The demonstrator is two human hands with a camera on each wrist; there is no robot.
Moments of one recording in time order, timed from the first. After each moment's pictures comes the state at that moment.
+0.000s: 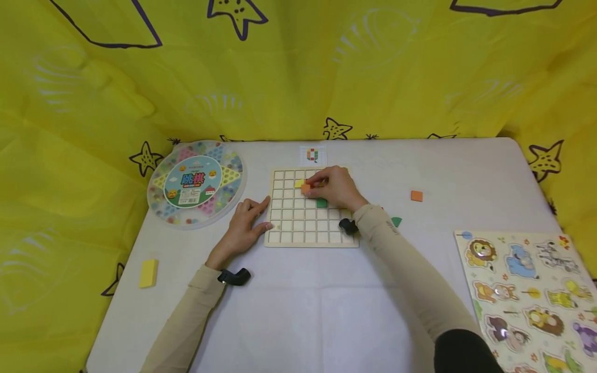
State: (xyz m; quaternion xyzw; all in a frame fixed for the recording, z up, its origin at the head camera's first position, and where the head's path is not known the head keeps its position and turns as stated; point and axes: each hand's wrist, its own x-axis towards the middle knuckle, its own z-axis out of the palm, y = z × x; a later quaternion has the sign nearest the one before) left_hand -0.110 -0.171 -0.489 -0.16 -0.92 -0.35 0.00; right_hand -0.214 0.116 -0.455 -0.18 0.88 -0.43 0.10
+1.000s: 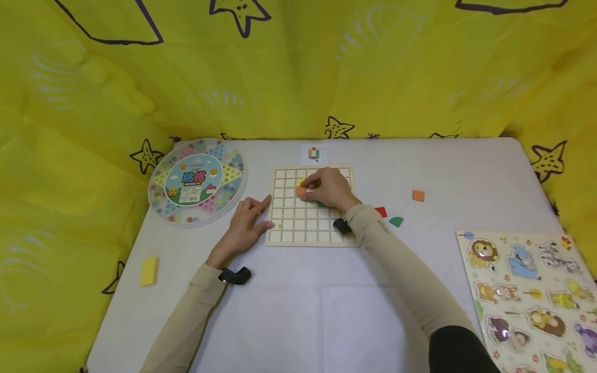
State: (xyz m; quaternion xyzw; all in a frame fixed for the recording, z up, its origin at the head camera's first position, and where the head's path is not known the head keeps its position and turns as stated) left_hand -0.111 -0.172 -0.490 -0.16 -0.92 -0.35 0.01; right_hand -0.213 0.098 -0.456 -0.20 0.90 -0.38 0.11
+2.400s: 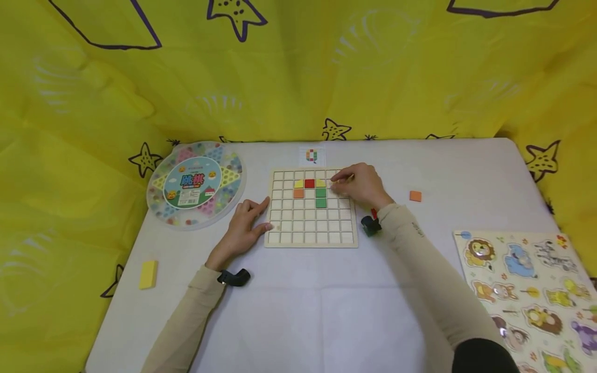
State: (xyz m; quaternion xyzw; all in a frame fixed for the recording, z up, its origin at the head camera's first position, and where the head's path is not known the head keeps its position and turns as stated) left_hand -0.111 -0.170 -0.491 -0.15 -0.92 -0.35 0.01; right_hand -0.213 0.168 -0.441 -0.09 0.91 -0.39 0.13
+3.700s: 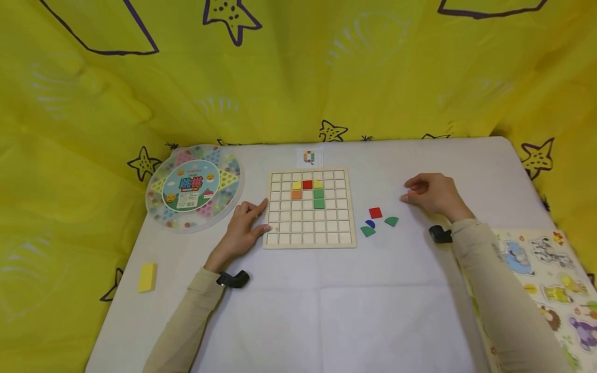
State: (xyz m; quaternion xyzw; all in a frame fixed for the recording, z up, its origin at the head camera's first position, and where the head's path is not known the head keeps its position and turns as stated) left_hand -0.110 -0.171 -0.490 -0.16 -0.92 -0.35 0.01; right_hand -0.185 0.322 -0.436 -0.03 0.95 -0.28 0.15
